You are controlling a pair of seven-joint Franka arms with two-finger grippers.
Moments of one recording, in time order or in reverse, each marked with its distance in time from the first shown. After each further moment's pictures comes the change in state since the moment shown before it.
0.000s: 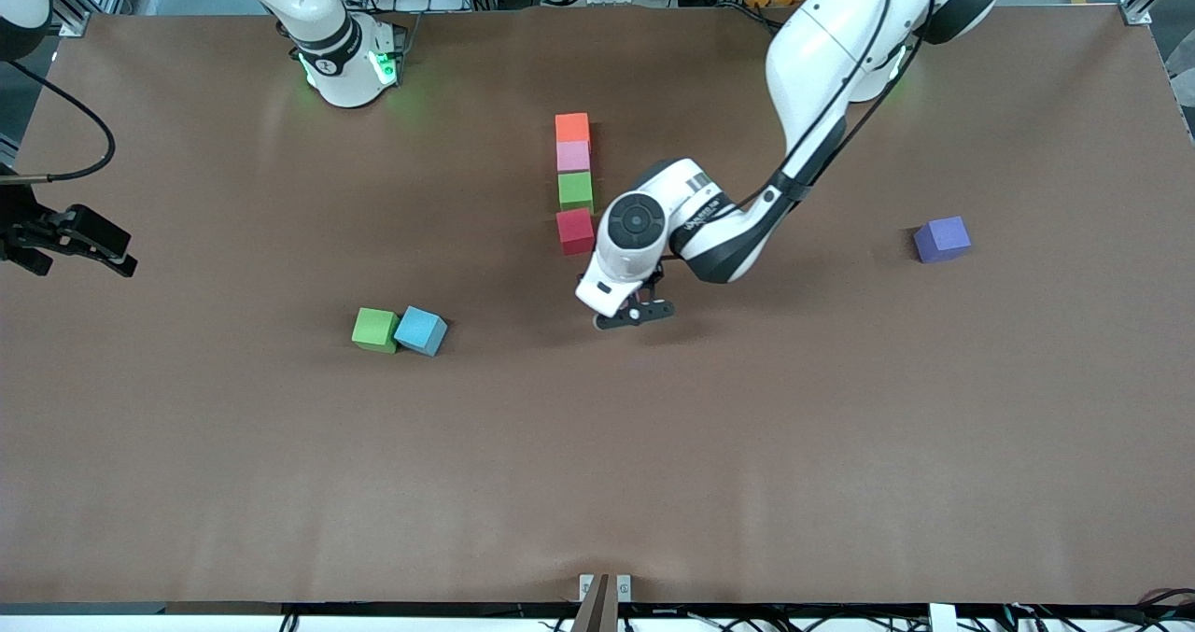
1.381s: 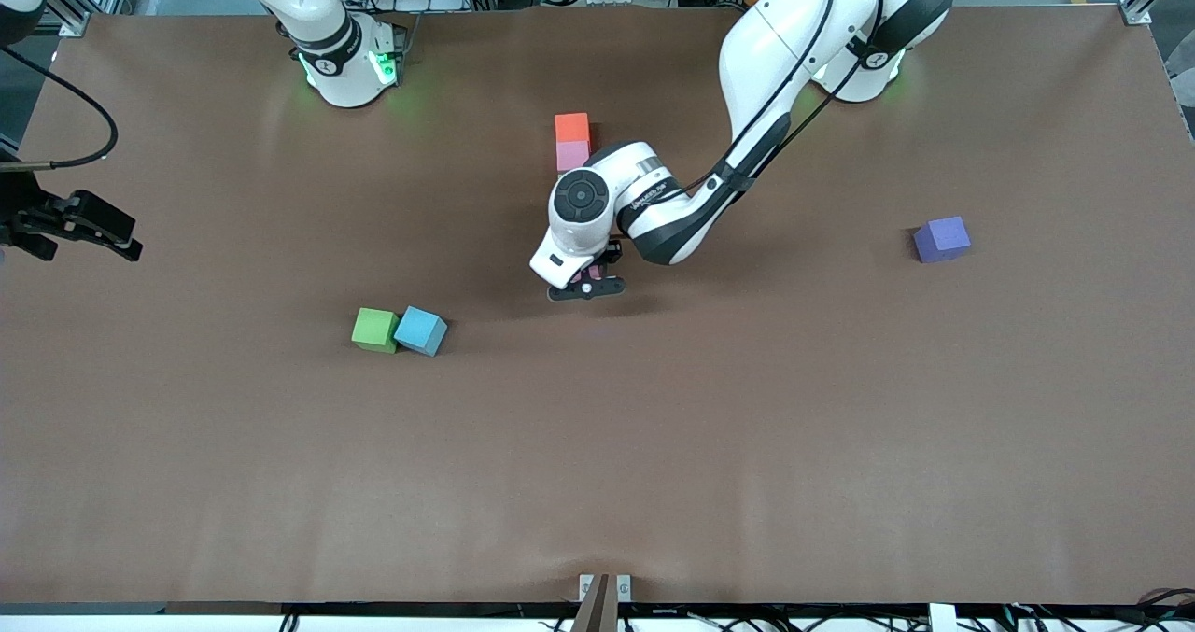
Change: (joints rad) left arm -0.113 0.075 0.007 0.082 -0.002 -0.010 -0.030; right arm 0.013 -0.001 -0.001 0.036 0.000 -0.087 0.000
